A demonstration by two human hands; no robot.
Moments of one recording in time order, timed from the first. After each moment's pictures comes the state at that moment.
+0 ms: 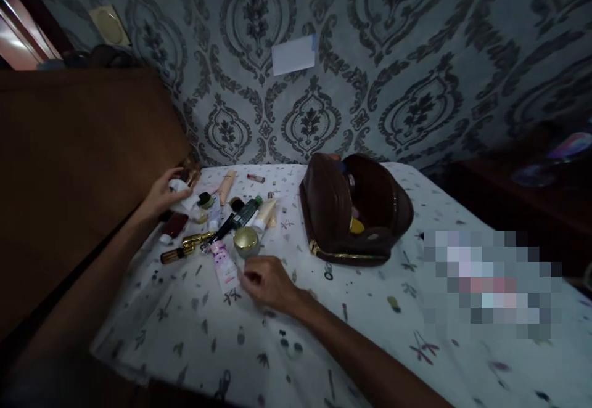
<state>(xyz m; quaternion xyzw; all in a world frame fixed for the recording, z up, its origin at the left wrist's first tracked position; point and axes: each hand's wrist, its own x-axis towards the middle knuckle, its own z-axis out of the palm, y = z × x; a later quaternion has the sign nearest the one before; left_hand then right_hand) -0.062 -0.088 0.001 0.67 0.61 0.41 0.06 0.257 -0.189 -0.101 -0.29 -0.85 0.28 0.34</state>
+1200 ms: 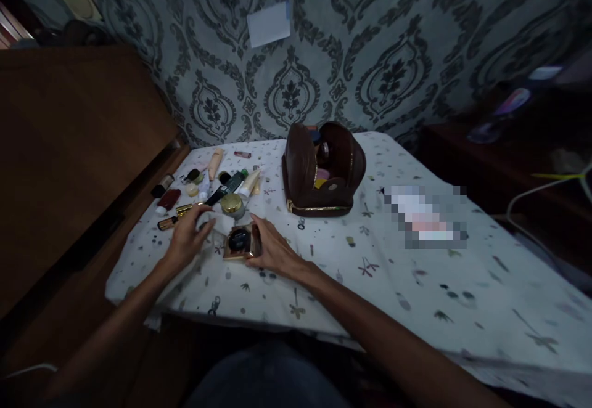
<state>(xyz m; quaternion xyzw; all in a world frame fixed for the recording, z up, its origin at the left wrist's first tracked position) 0.074 -0.250 -0.058 0.74 0.57 0.35 0.05 0.311 -0.230 -0.120 -0.36 -0.80 0.35 0.33</state>
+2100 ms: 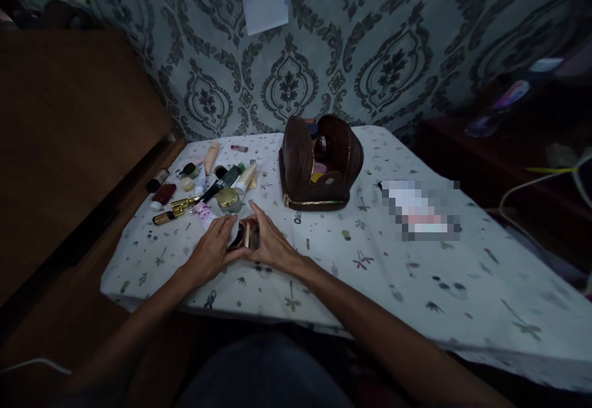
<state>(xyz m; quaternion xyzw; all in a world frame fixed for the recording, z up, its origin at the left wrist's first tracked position) 0.123 -0.271 -0.089 0.84 0.49 0.23 -0.01 0.312 -0.230 -0.124 -0.32 -0.78 0.37 0.39</state>
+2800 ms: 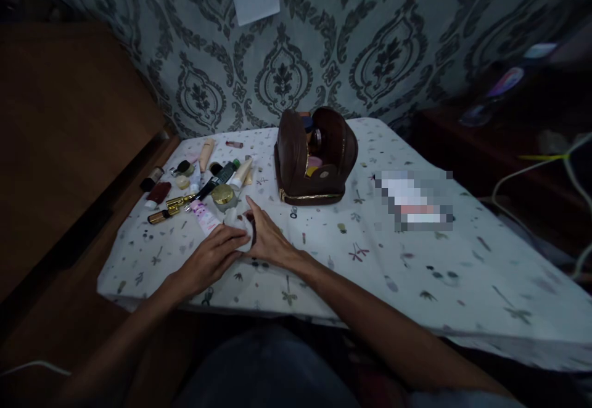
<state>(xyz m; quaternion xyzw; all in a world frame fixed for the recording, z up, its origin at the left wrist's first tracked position) 0.130 -0.290 -0.063 0.91 0.32 0.27 0.06 0.314 -0.233 -0.120 -0.35 -0.78 0.35 0.38</state>
